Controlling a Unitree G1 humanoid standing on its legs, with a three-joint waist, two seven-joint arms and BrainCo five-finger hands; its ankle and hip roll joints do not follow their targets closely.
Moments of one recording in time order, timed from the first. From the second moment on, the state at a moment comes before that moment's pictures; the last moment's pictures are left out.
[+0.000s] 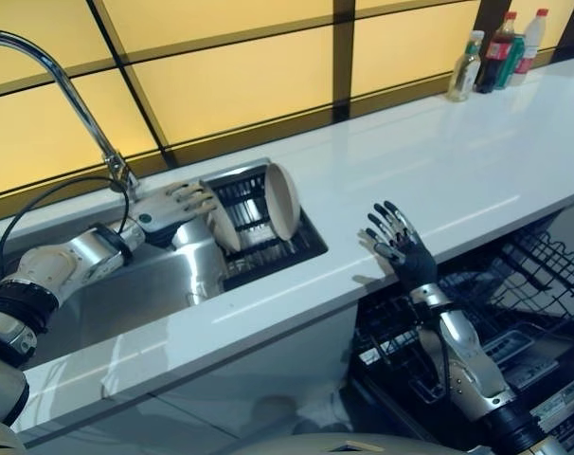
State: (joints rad) left arm -0.63 1.09 -0.69 0.57 0.97 -0.45 0.42; right arm 0.01 -0.48 0.33 -0.07 0.72 -0.29 -0.01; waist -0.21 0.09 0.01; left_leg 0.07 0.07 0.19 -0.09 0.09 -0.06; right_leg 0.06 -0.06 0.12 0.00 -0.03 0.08
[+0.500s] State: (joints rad) left arm -0.61 1.07 -0.69 0.61 0.96 -0.41 0.38; right arm 0.01 -0.49 0.33 -0.07 0.72 -0.29 -0.01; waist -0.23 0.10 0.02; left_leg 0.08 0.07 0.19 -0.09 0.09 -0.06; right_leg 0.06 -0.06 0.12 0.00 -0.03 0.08
